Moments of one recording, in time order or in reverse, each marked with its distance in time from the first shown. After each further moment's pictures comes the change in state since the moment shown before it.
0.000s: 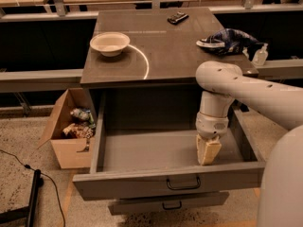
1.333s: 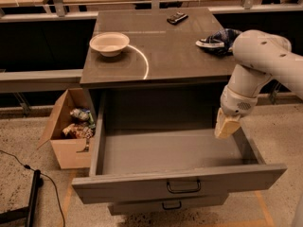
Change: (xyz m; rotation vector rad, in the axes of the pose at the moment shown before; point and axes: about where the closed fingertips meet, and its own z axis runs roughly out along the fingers) arm 0.034 0.003 -0.087 0.304 -0.075 0.217
